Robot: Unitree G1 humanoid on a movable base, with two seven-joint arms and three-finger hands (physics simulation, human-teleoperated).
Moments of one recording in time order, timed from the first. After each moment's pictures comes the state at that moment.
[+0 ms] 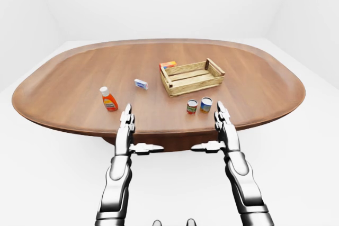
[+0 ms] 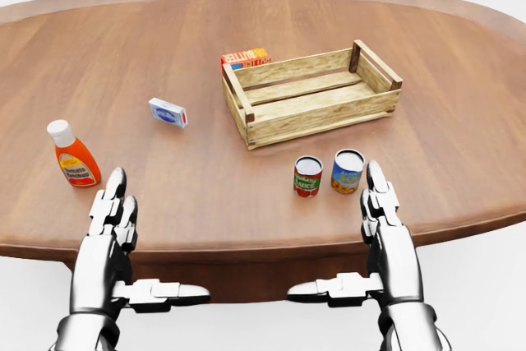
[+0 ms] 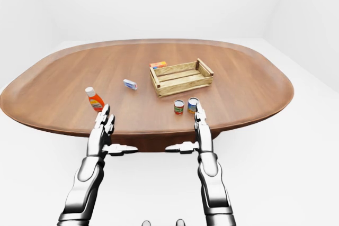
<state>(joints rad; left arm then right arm) 0.00 0.01 0.01 0.00 -0.01 0.00 -0.01 0.00 -0.01 0.00 0.00 -0.03 0.01 0.00</state>
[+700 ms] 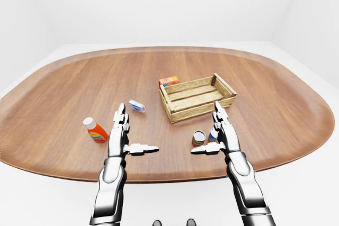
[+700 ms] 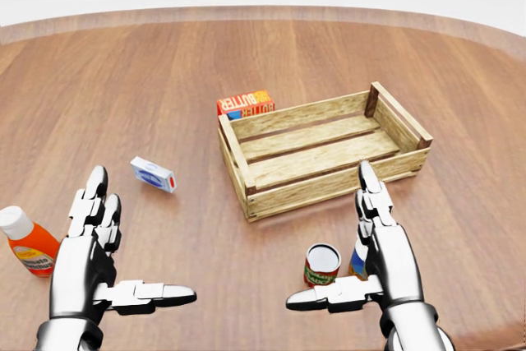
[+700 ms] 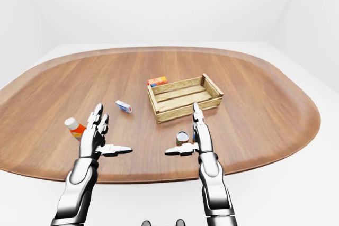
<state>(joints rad) 0.03 0.02 0.06 -0.07 -0.02 0.02 -0.03 0.01 -0.02 0.00 -0.05 -0.08 0.05 0.06</state>
